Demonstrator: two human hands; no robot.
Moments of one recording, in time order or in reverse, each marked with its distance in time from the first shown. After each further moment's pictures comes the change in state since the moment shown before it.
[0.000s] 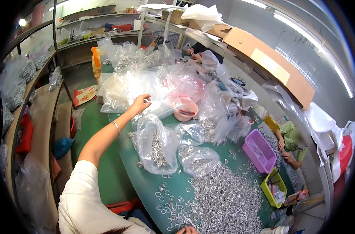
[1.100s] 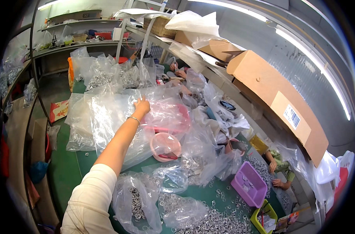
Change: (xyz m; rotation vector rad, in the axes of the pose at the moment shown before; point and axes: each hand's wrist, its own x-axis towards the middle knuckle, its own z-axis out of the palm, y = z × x) left_hand 0.256 -0.073 0.148 0.623 -0.148 -0.294; right_hand 0.021 -0.011 0.017 -0.210 -0.070 -0.018
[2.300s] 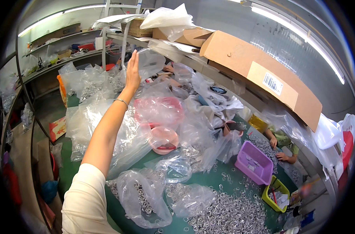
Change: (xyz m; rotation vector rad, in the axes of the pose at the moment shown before) left_hand -0.030 0.067 -0.167 -0.430 0.936 0.644; right_hand -0.021 -0.017 -0.010 -0.003 0.087 0.050
